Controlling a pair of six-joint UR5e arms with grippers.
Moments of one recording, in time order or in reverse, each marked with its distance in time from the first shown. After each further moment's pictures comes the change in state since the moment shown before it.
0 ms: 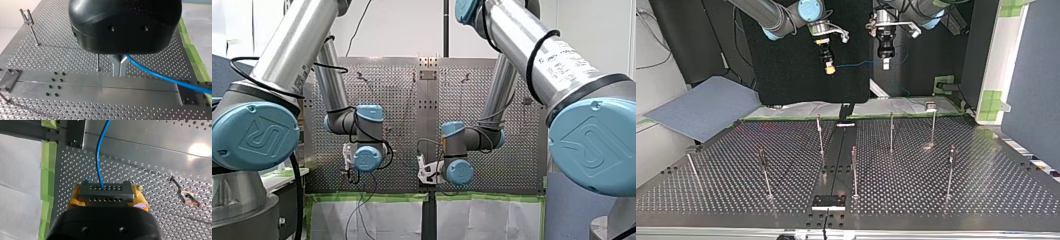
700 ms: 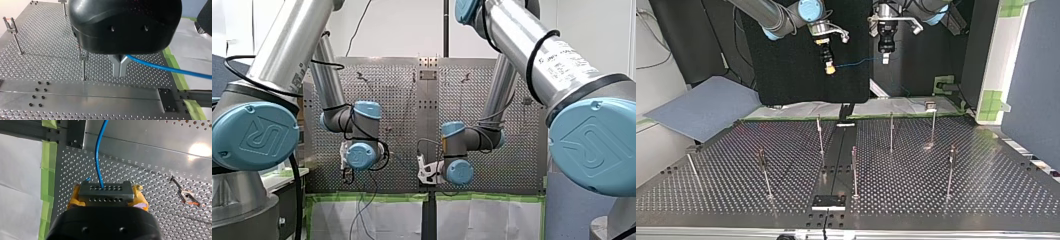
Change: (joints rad) left arm 0.000 0.043 -0.035 -0.095 0.055 0.020; right arm 0.000 0.001 0.000 0.000 0.000 0.000
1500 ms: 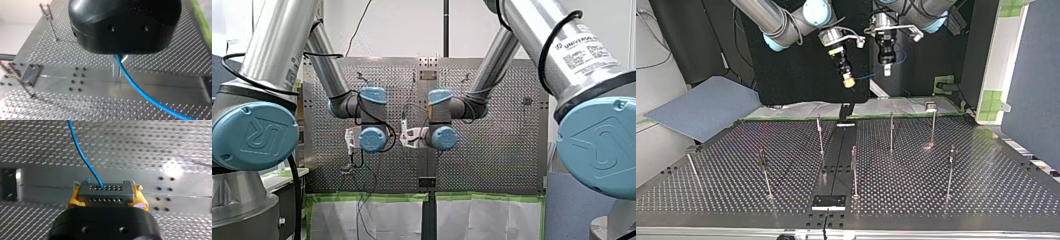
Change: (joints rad) left arm 0.000 0.112 0.095 -0.079 -0.101 -0.029; right arm 0.064 -0.163 -0.157 0.162 -0.110 0.094
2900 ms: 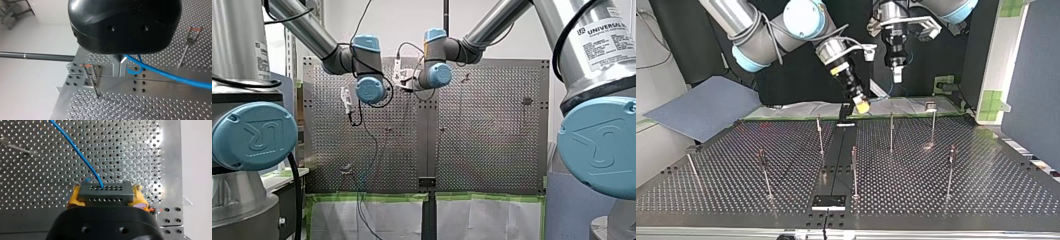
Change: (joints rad) left arm 0.003 0.364 0.103 -0.361 -0.018 -0.001; right arm -0.002 -0.195 -0.319 0.450 -0.159 0.078
